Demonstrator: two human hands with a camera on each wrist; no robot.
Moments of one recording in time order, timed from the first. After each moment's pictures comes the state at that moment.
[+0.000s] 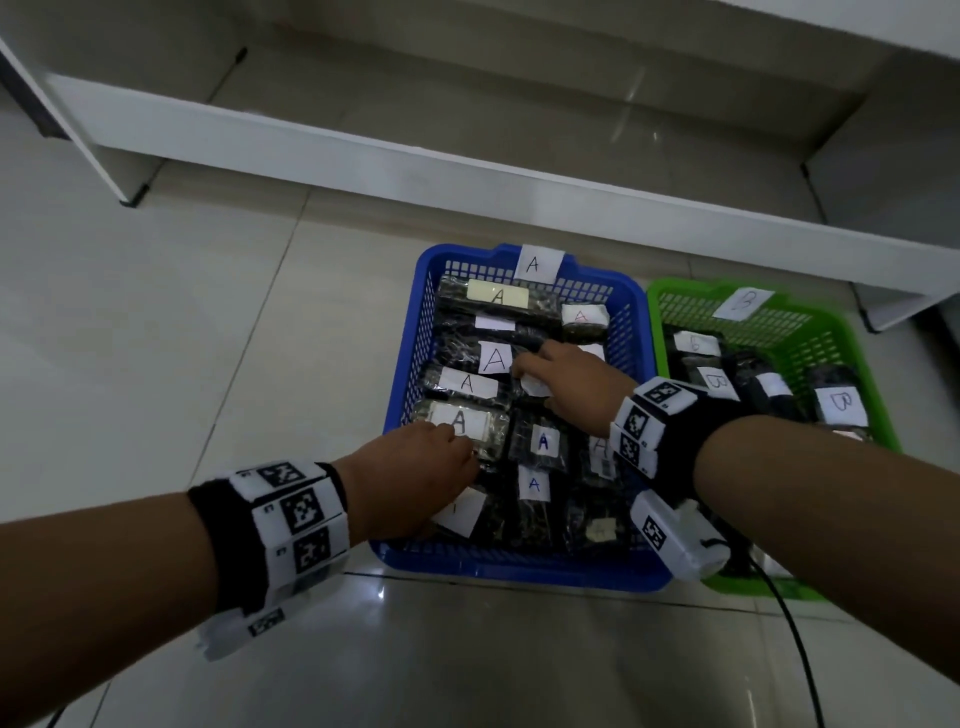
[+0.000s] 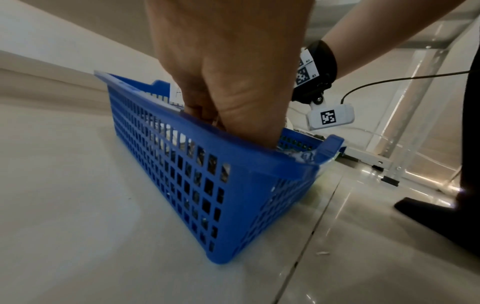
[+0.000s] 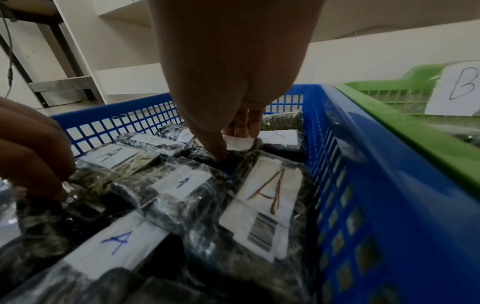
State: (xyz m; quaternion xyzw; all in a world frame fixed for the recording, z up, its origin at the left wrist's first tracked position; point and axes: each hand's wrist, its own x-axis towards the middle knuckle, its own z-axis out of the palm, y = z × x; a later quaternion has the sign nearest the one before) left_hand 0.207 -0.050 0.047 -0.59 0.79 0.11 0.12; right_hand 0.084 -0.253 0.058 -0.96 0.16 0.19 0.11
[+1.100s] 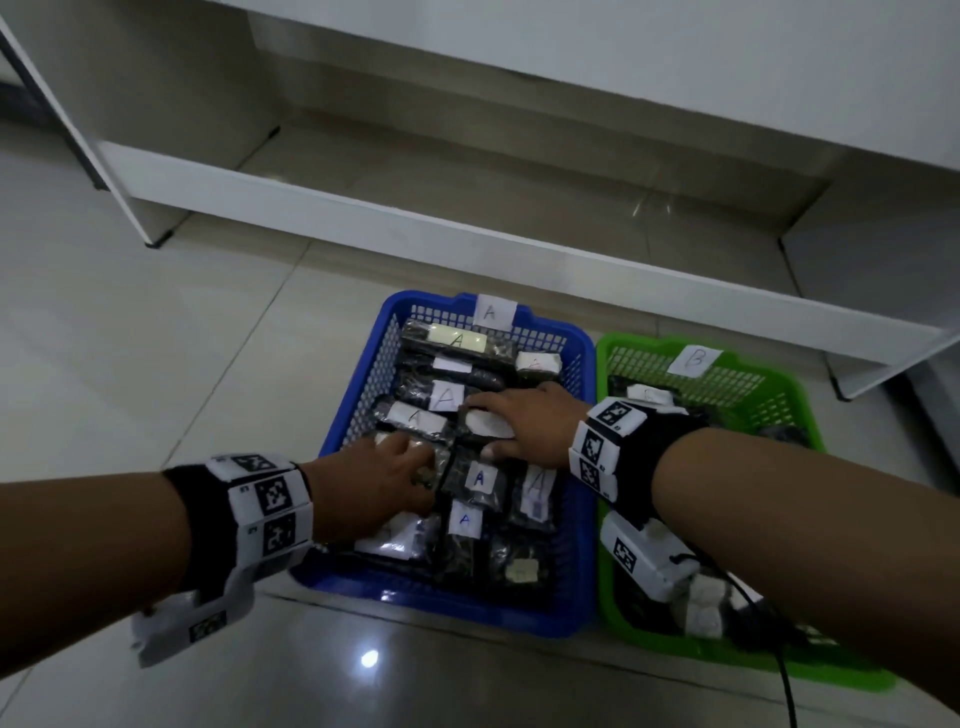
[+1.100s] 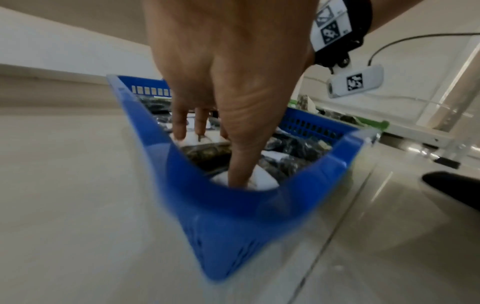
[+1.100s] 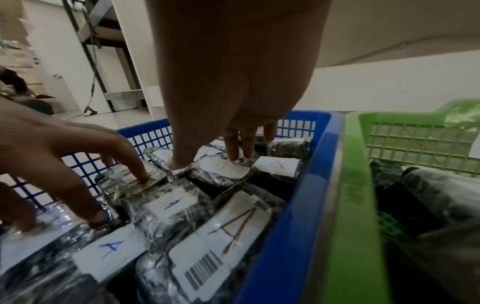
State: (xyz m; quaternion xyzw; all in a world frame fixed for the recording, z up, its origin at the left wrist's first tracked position) left_hand 0.180 -0.075 0.073 -0.62 0.73 0.16 0.23; right_hand 0.068 -0.277 0.077 -0.96 0.09 0.24 0.08
